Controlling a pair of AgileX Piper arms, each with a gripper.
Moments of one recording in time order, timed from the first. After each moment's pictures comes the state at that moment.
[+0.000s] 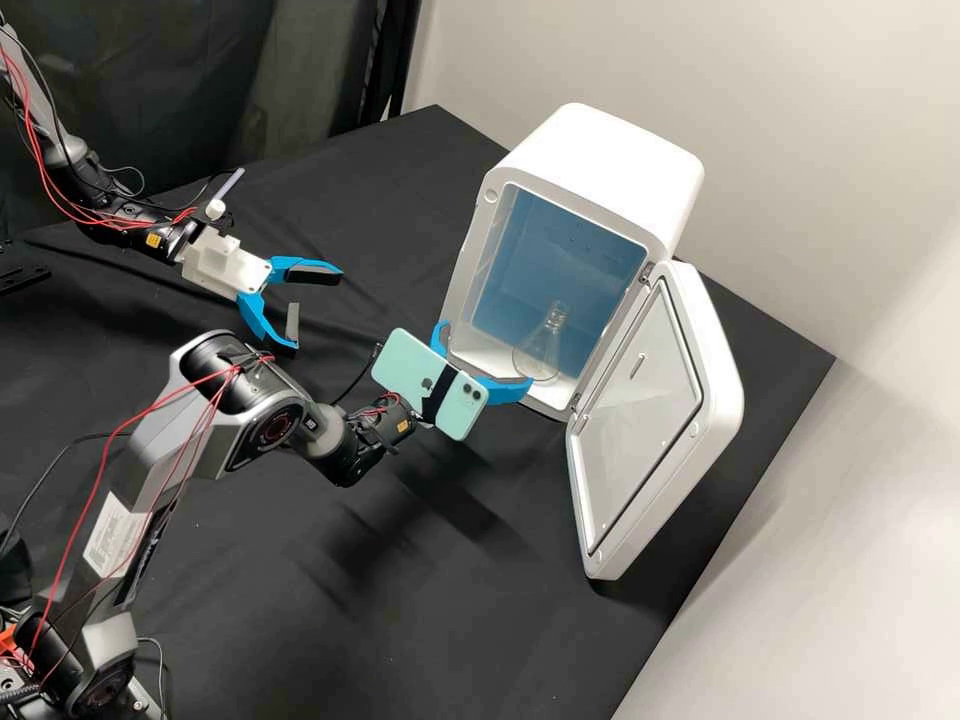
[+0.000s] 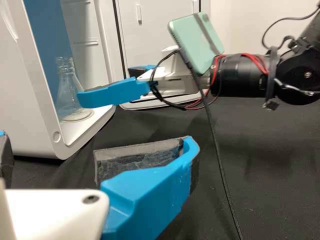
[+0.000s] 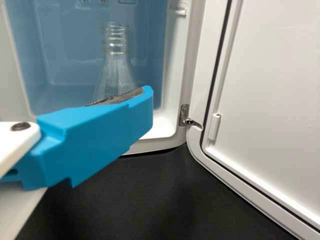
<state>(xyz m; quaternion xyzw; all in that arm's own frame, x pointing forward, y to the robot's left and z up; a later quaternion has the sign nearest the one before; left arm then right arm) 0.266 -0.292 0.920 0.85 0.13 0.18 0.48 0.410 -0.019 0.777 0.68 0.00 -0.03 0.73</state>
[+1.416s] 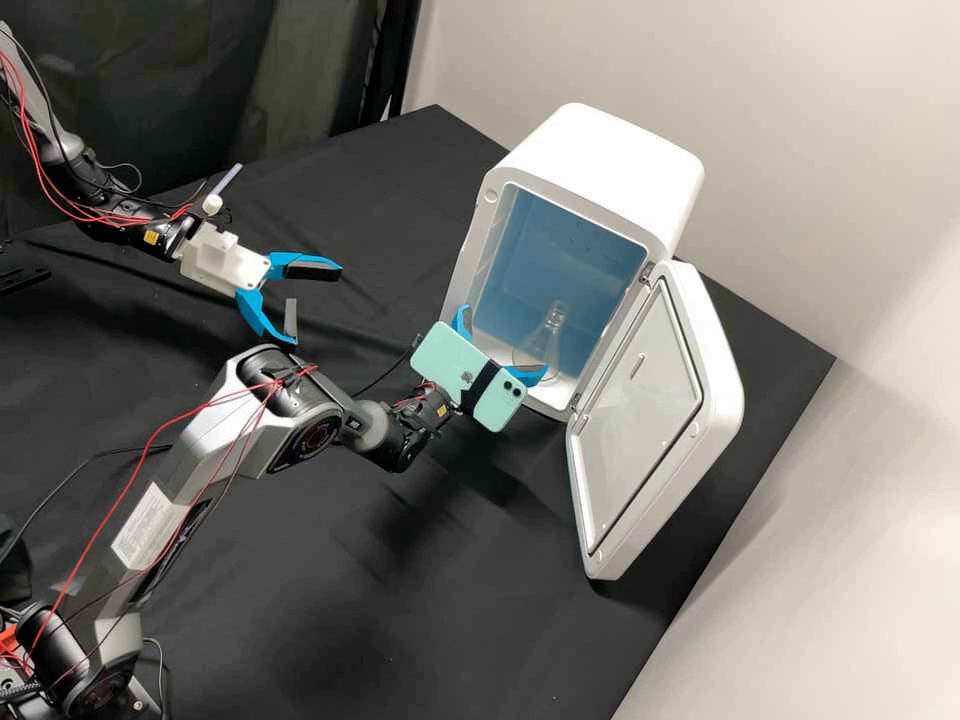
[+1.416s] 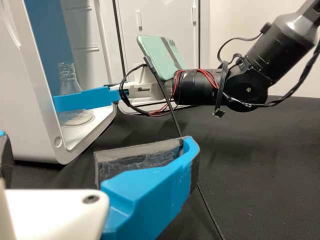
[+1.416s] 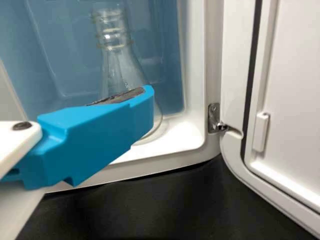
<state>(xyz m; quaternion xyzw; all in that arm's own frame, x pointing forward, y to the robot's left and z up) 0.265 -0.296 0.922 0.85 0.12 0.18 0.48 0.468 -0.034 0.774 0.75 0.04 -0.03 0.66</state>
